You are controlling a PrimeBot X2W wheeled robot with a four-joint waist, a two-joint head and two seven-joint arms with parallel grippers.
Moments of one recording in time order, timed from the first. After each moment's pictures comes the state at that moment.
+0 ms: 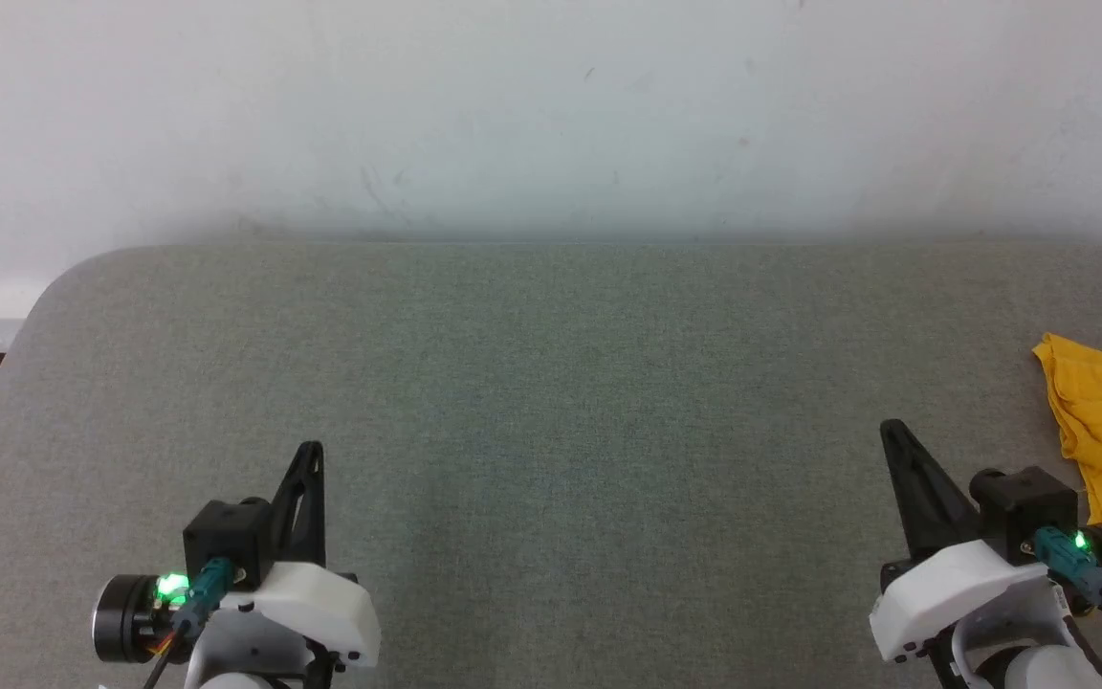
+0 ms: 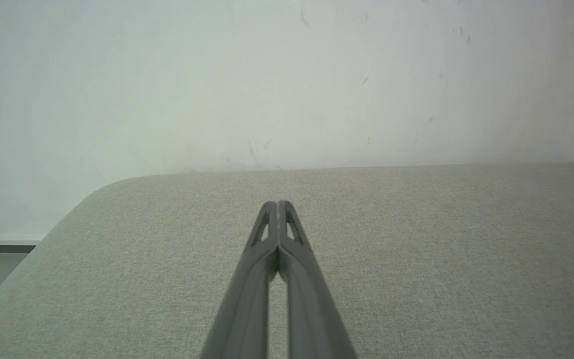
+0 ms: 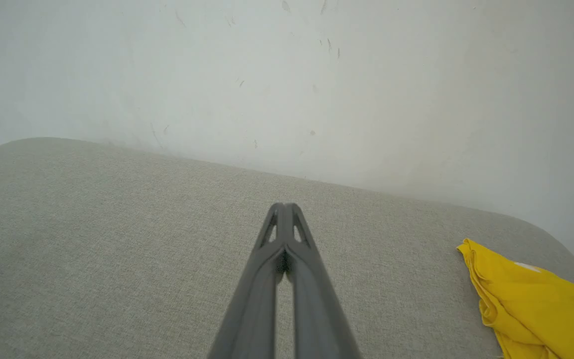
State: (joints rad) left arm 0.01 0.05 0.00 0.00 -0.01 0.00 0.00; right arm 0.01 -0.05 0.00 0.01 0.01 0.13 0.00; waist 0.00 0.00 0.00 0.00
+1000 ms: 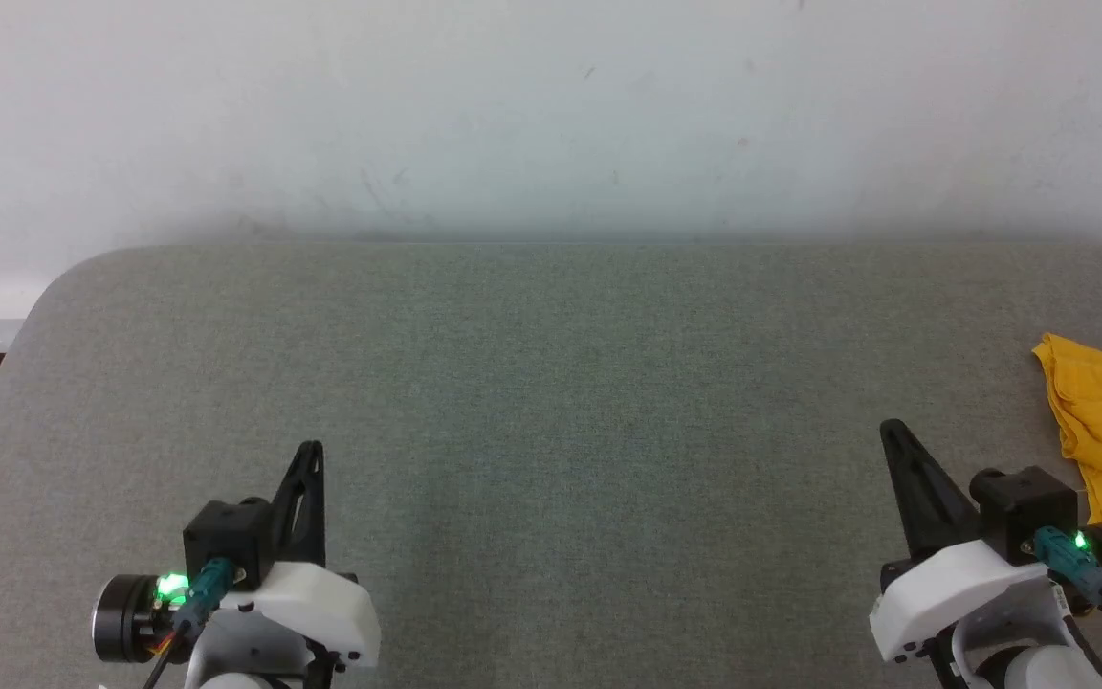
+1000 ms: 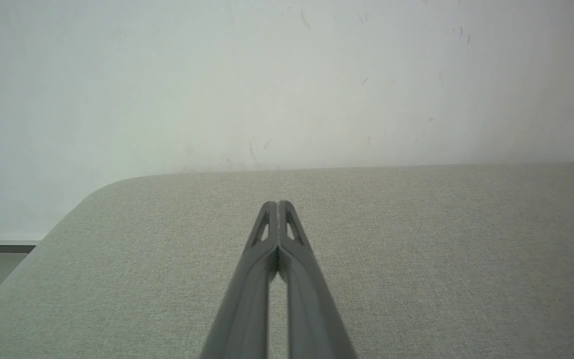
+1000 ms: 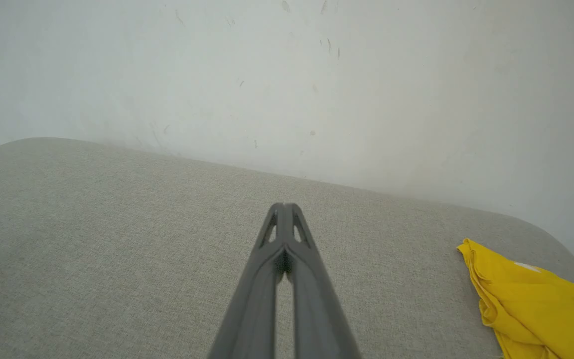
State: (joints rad) left arm 0.01 0.05 0.00 0.00 -0.01 0.00 0.00; right arm 0.01 -0.05 0.00 0.01 0.01 0.13 0.00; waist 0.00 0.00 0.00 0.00
